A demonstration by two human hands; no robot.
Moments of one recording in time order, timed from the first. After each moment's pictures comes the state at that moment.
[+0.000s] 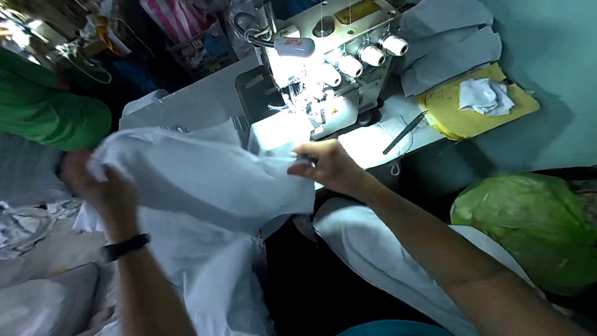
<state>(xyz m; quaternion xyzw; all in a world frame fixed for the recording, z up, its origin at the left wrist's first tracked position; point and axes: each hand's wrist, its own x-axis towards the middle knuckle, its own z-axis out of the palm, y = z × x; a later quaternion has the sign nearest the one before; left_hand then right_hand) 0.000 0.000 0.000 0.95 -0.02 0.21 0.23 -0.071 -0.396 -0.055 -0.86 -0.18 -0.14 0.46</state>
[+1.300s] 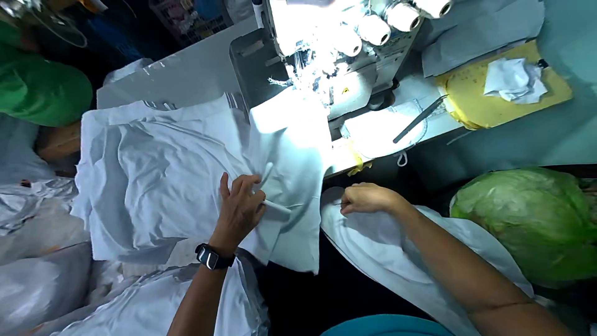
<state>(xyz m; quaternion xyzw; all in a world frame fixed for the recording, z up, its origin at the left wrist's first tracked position) -0.067 -0.115 -0.125 0.90 -0.41 0.06 0.13 -0.105 -0.456 -0.150 -0.83 -0.15 0.46 0.30</state>
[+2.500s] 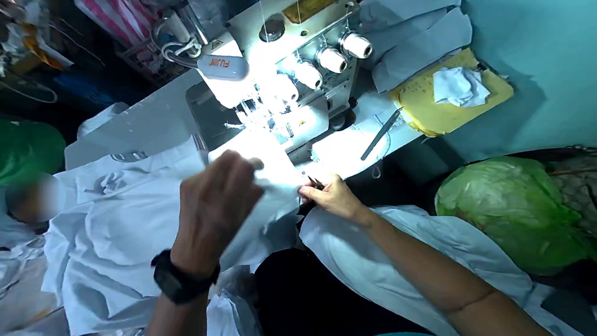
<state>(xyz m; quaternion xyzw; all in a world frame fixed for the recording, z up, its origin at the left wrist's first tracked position) -0.015 -0.224 0.010 0.83 -0.49 0.20 0.16 -0.094 -0.427 -0.129 -0.73 0.04 -0.03 0.68</state>
